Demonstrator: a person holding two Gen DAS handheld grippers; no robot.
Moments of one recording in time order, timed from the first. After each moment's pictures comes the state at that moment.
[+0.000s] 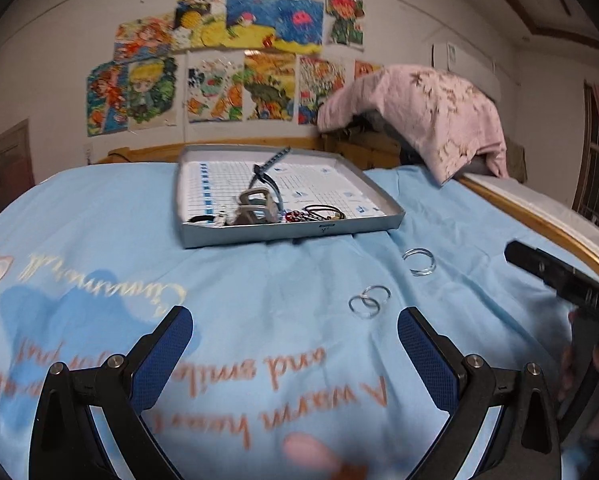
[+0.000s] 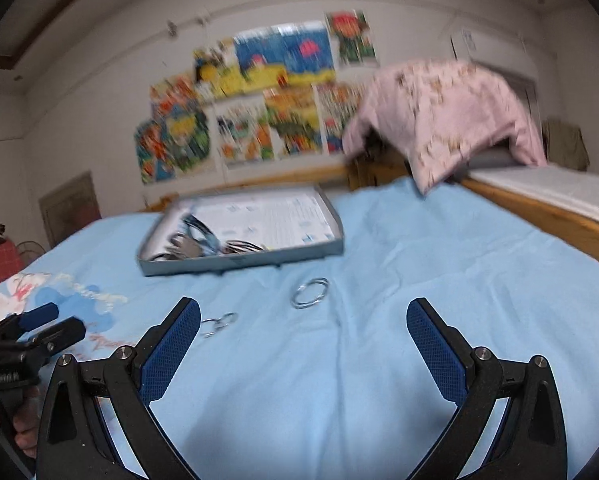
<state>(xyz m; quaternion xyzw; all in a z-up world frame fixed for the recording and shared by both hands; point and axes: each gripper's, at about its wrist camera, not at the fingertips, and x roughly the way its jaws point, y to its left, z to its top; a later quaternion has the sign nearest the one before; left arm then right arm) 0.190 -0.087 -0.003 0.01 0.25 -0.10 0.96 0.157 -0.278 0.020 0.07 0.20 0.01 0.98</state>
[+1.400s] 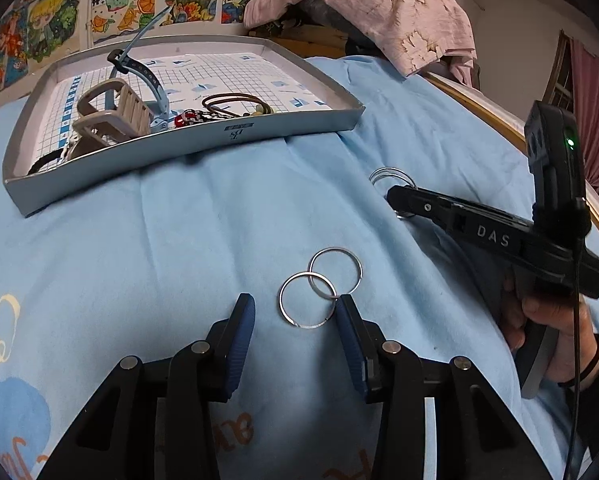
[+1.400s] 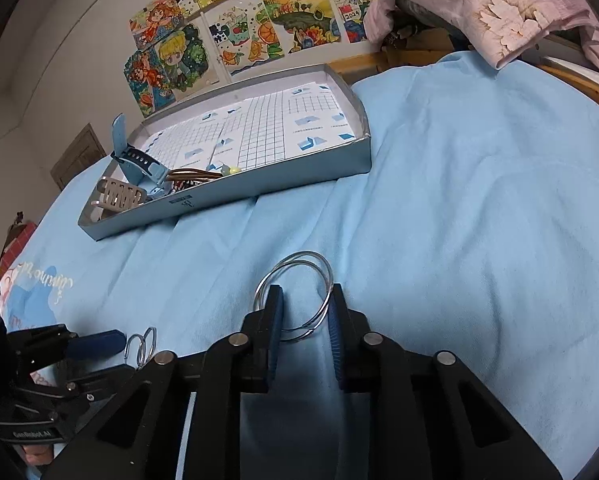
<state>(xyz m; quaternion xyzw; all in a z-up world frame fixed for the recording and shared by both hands) 0.281 -0.143 -0.060 0.04 0.42 -0.22 0.88 0.313 -0.282 -0.071 0.11 0.36 0.08 0.92</state>
